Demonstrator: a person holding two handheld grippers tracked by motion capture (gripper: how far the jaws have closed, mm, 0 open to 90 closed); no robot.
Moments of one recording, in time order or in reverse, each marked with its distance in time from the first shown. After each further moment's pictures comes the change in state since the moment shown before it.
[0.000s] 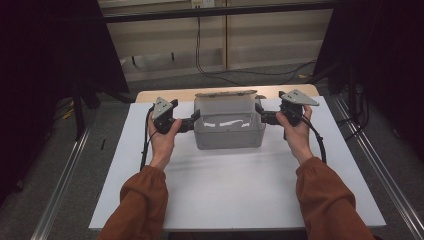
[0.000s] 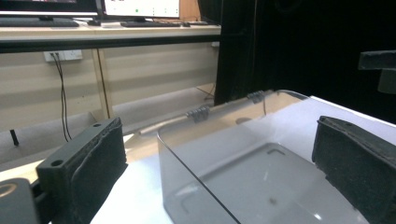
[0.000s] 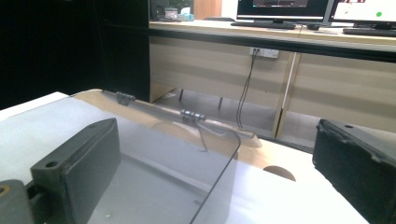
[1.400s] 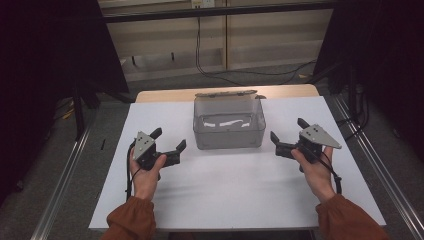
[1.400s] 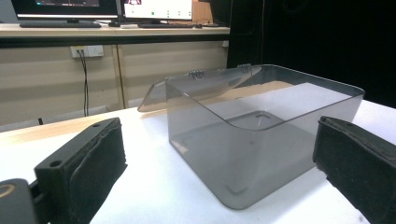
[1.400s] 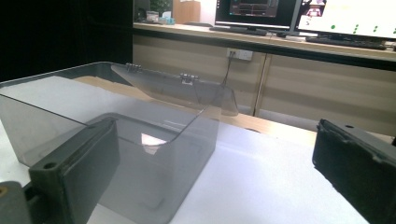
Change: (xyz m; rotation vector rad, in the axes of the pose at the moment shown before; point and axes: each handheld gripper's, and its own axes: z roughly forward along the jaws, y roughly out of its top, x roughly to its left) left arm -0.027 -0.041 -0.095 -0.020 0.061 0.009; right arm 0.029 -0.039 -0.097 -0.033 -0.104 -0.041
